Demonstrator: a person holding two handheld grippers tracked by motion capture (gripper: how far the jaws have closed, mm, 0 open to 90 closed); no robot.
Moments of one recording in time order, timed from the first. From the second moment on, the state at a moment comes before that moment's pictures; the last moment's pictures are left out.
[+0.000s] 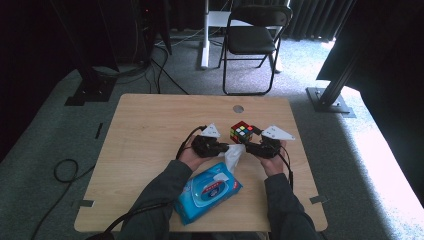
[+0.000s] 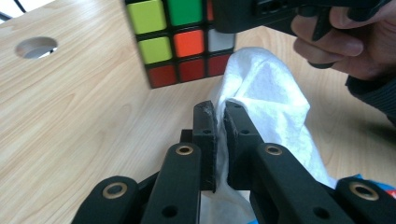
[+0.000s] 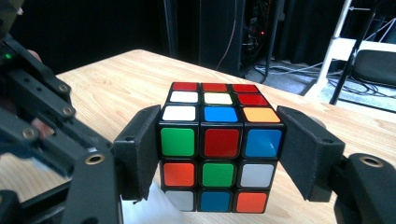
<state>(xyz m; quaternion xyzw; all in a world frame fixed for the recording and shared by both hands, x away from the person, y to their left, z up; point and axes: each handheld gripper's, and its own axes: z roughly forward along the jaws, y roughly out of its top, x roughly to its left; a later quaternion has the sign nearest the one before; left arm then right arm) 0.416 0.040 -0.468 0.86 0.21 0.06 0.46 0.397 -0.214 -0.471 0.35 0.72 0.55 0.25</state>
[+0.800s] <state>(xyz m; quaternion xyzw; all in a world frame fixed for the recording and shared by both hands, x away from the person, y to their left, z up) 0.431 0.094 -0.474 0.83 0.29 0.10 0.46 0.399 -0.211 -0.485 0.36 0.73 0.53 0.23</state>
